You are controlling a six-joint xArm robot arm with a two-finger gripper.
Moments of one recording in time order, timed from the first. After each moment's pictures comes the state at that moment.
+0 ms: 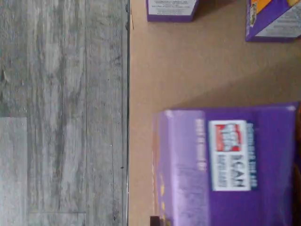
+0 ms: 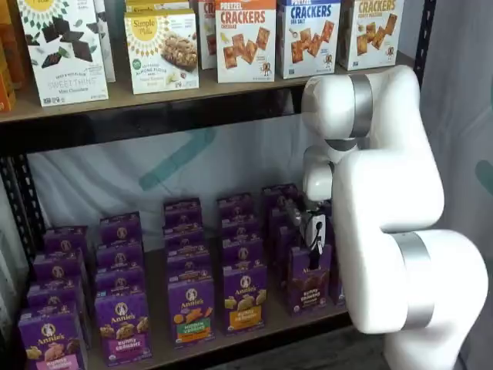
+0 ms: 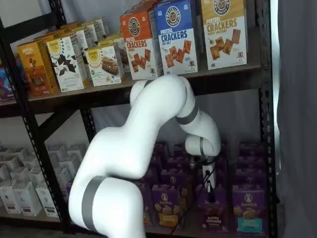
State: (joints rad) arm -0.19 1.08 -1.61 -0.03 0.53 -1.73
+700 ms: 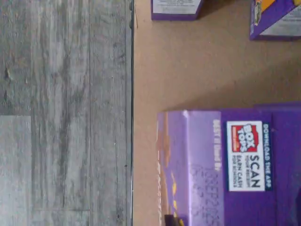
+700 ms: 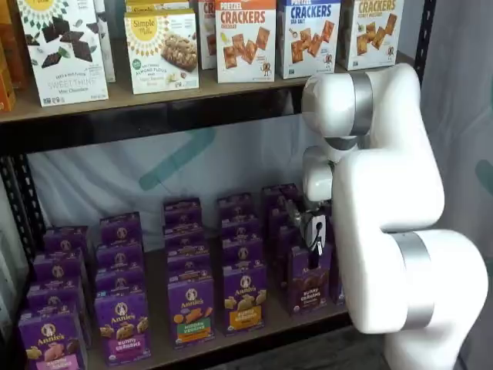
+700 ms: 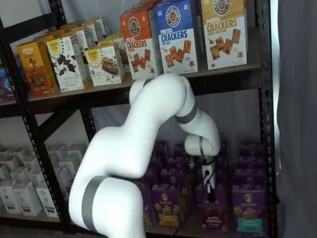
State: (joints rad) arm -0.19 1.07 -1.59 -0.06 0.52 -1.71
